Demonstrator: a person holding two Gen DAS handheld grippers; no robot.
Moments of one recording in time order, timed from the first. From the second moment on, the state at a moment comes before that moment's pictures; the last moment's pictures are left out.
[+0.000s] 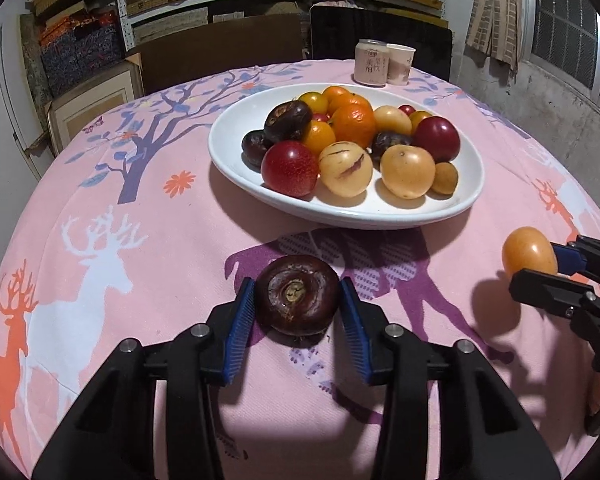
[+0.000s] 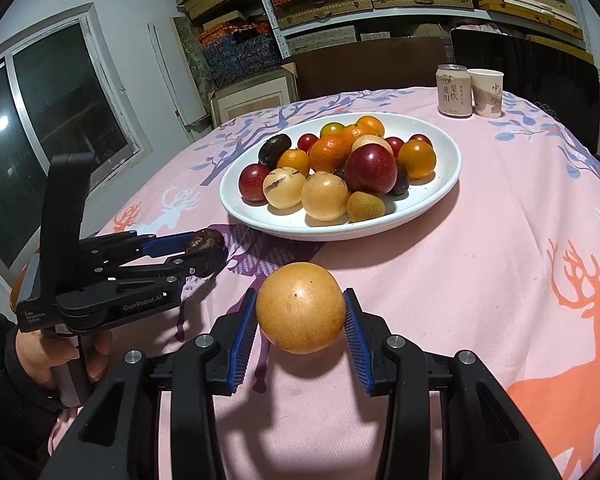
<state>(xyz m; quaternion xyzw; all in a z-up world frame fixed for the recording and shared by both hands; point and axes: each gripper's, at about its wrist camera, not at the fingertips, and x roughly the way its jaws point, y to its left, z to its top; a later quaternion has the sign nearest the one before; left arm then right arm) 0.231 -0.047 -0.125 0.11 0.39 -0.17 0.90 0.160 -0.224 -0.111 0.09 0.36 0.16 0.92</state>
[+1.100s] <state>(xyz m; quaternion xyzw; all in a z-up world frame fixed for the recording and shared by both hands) 0.319 -0.112 -0.076 0.07 0.38 -0.17 0.91 0.286 -0.248 -0.035 0.01 0.29 0.13 0.95</state>
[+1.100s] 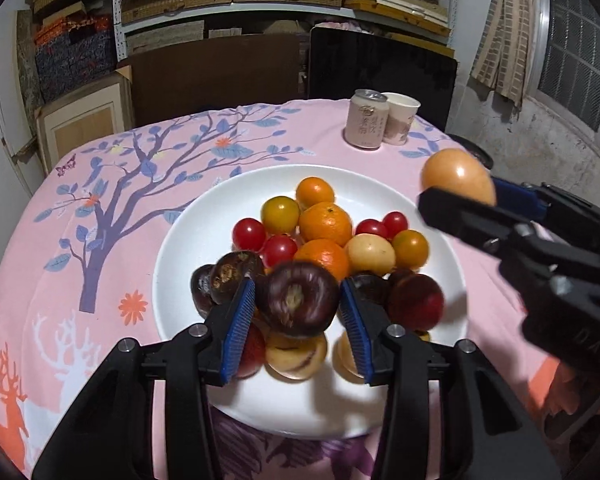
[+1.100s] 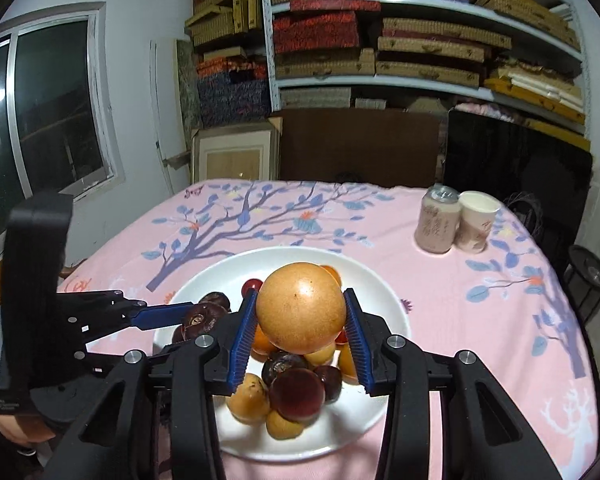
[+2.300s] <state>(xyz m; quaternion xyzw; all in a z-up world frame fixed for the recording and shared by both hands) 0.044 -0.035 -0.019 0.06 0.30 -0.06 0.95 0.015 -0.240 -0.030 0.03 0.29 0.08 0.95</state>
